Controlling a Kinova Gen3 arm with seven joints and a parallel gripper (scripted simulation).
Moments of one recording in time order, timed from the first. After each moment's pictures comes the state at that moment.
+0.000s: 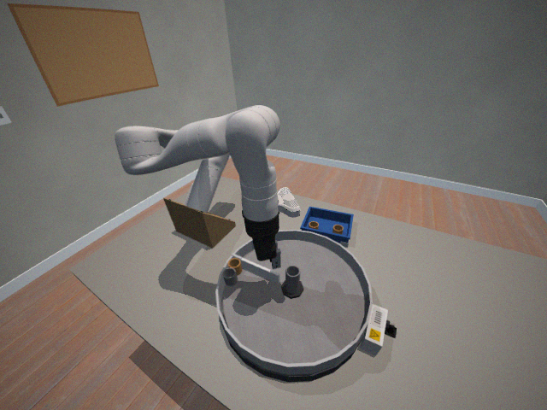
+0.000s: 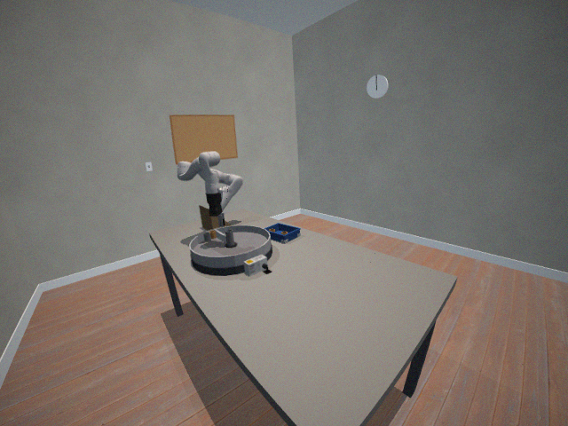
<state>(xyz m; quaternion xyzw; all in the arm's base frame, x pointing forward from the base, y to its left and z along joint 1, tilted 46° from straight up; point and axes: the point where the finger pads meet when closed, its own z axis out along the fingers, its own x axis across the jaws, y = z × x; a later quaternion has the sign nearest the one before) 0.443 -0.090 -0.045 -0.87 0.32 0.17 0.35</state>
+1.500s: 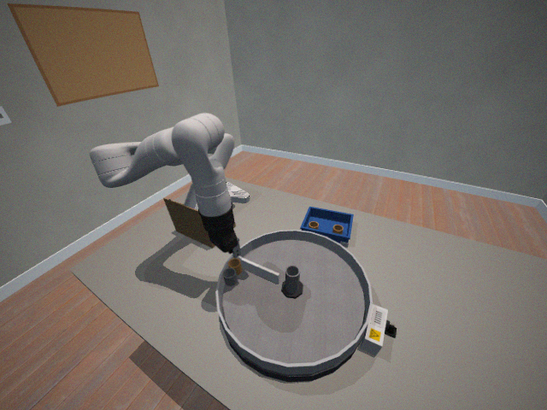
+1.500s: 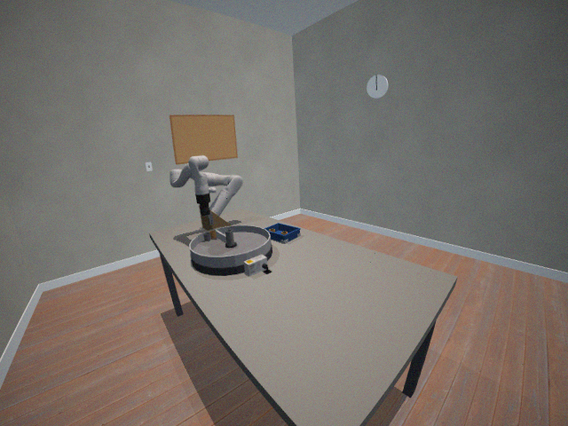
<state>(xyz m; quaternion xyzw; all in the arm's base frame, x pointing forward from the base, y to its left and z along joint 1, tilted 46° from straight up) 0.315 -0.098 -0.064 -0.92 0.07 0.07 0.38</state>
